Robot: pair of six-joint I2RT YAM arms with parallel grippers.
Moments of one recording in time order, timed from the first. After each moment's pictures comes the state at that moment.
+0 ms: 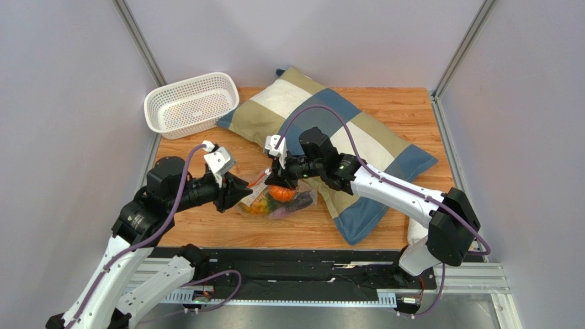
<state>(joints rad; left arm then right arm) -0.55 0.68 1.04 -0.76 0.44 0.06 0.89 1.52 1.20 -0.11 -0.56 -0.20</state>
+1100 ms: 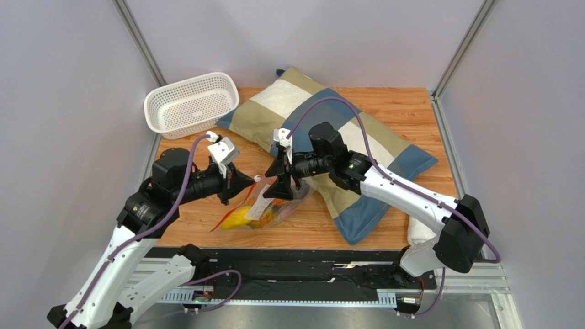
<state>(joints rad) -0.55 0.74 1.08 -0.72 0.44 0.02 0.86 1.45 1.20 -0.09 -0.75 -0.03</state>
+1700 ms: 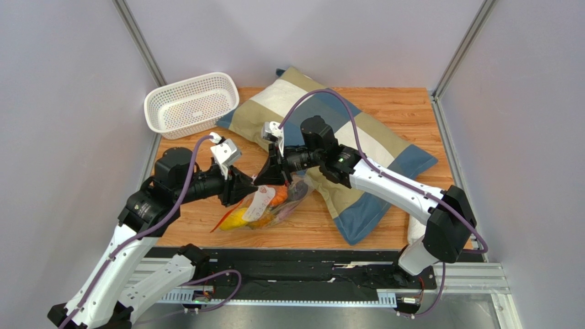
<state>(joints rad) -0.55 0.74 1.09 -0.74 0.48 0.03 0.86 1.55 1.29 -0.01 -0.84 0.09</state>
